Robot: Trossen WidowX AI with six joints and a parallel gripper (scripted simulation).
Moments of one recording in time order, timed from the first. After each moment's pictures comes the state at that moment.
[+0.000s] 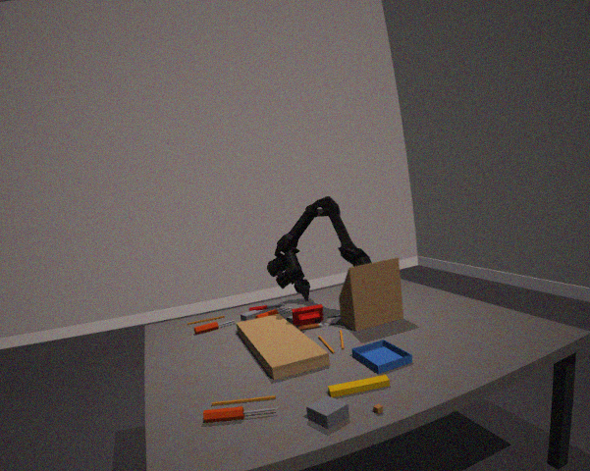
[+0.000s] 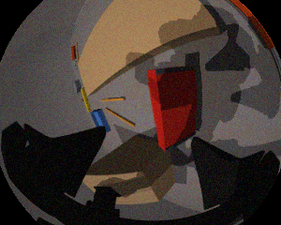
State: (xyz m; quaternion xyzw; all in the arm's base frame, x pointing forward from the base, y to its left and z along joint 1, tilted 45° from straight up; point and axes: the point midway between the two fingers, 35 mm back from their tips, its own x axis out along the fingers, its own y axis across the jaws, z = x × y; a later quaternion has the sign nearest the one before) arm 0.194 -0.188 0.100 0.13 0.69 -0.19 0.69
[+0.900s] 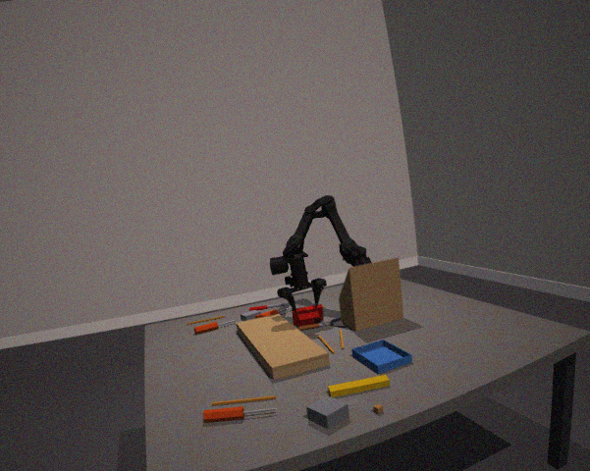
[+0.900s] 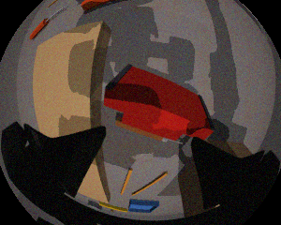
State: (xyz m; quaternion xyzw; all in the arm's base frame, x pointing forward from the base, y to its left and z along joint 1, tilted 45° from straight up) arm 0.209 -0.166 0.035 0.26 0.31 -0.66 0.63
